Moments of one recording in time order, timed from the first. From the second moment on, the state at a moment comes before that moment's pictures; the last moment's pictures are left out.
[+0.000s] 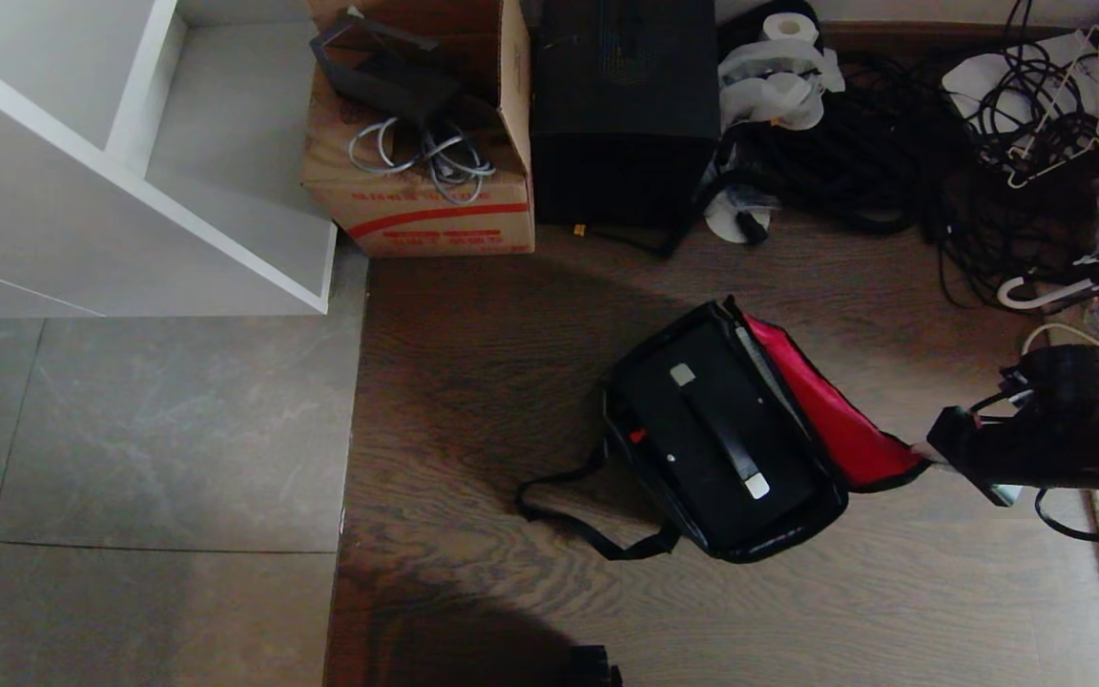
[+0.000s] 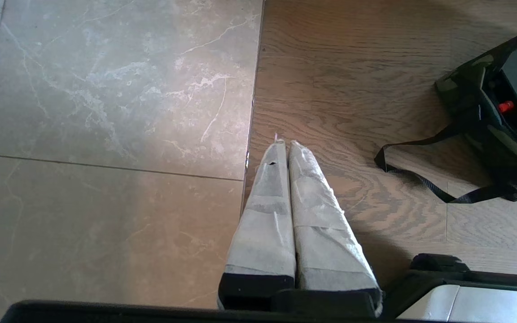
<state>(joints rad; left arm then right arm) 0.00 0.00 0.00 -0.02 0.02 -0.04 -0.30 2.05 -0.92 -0.40 0.33 0.50</state>
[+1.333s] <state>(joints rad) 0.00 0.00 0.00 -0.02 0.02 -0.04 0.02 1.66 -0.42 -0.85 0.33 -0.15</state>
